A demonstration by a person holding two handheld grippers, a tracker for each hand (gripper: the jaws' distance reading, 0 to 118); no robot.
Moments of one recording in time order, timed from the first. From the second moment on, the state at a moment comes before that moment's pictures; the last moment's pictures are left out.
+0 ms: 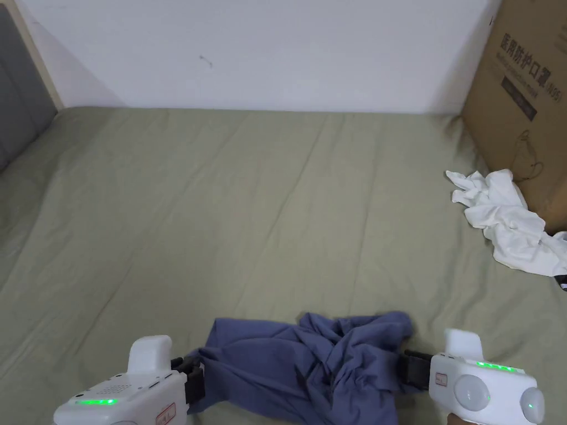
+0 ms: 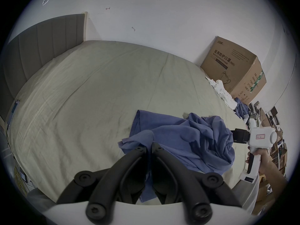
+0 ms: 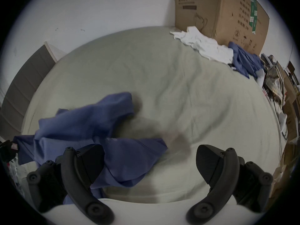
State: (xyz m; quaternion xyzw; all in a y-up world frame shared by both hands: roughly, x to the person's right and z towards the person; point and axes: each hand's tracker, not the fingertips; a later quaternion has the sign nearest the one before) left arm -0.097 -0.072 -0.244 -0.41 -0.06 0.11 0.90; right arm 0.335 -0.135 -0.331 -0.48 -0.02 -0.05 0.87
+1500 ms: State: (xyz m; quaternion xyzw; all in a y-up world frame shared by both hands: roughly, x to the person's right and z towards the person) left arm -0.190 0.206 -0.449 -0.19 -0.03 0.11 0.98; right arm 0.335 0.219 -0.432 -0.16 0.02 -0.04 0.99
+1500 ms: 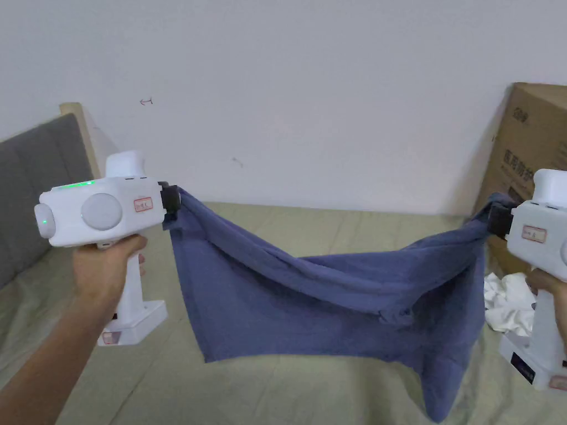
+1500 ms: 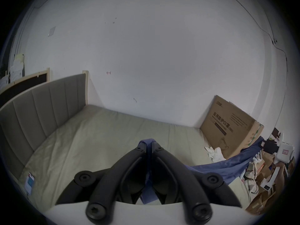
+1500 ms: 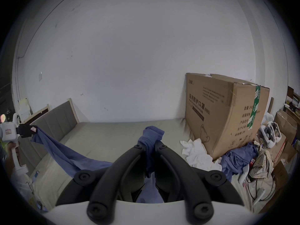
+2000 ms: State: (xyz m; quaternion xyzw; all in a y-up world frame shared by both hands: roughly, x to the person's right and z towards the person) left arm -0.192 0.214 -0.534 -0.19 0.00 0.05 0.98; right arm 0.337 0.216 -0.496 -0.16 0.00 -0.04 0.99
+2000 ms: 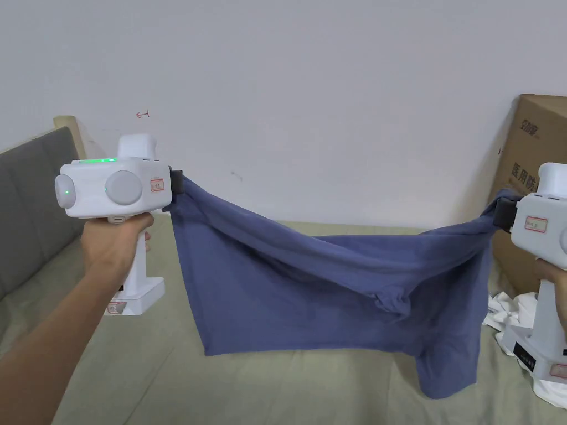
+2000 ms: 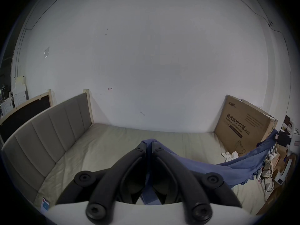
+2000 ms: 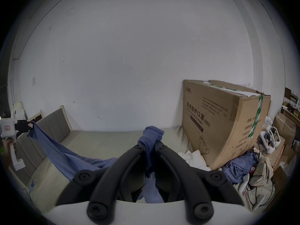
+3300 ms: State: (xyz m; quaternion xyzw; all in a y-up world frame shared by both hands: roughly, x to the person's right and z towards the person) left arm -0.229 -0.047 -0.211 -0.33 0.03 0.16 0.93; right arm 0.350 -0.030 -0.204 -0.30 -0.01 -0.16 0.94
